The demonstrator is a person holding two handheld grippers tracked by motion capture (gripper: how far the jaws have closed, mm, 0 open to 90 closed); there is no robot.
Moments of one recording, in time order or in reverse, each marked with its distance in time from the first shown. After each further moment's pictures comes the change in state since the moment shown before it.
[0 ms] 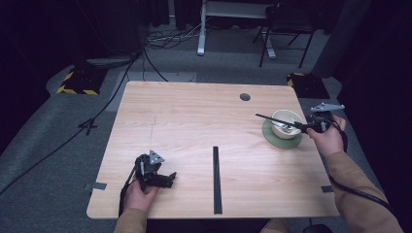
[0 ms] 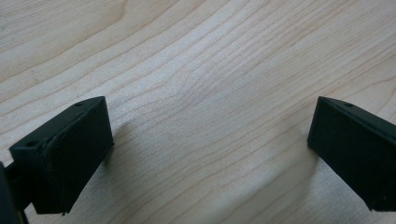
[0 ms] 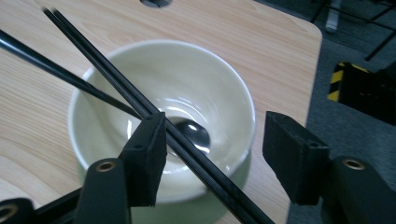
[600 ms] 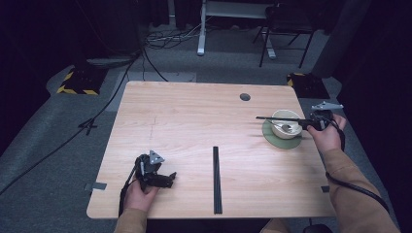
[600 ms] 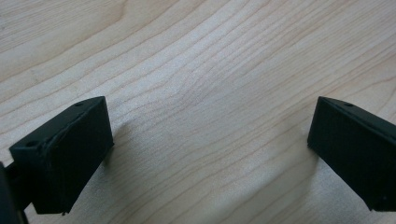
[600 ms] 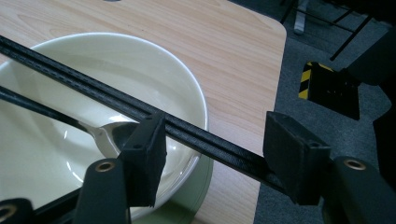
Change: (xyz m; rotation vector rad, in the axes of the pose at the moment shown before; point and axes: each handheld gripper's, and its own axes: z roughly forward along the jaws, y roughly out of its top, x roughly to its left) left arm 0.000 0.000 0.000 0.000 -0.001 0.000; right arm -0.015 -0.003 0.018 -0.015 -0.084 0.011
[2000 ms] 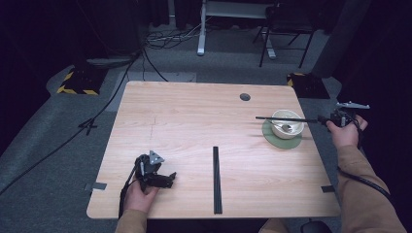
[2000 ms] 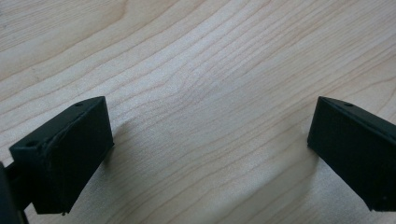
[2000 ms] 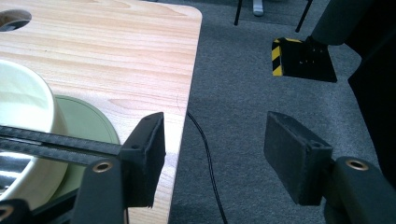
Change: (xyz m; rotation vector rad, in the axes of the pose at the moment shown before) left arm -0.001 -0.001 0.000 -0.007 0.005 -0.009; right arm -0.073 -0.026 -0.003 -0.021 -0.110 0.229
